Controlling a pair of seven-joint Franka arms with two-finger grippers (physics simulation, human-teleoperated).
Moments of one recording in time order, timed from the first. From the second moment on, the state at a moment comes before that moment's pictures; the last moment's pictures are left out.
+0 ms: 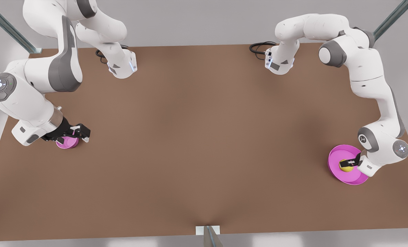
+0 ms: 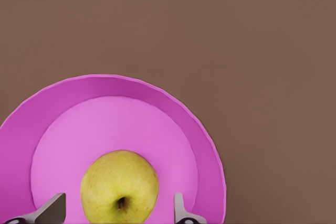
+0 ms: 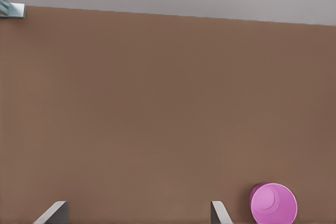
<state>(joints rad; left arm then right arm) 0.28 0.84 0.07 -1.37 -0.06 2.19 0.27 0.03 0.25 0.06 -1.32 -0.03 1.65 0.03</state>
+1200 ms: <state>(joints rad) 0.23 0.82 0.05 -1.36 -0.05 2.31 0.33 0.00 0.19 0.07 -1.36 -0.09 1.63 0.04</state>
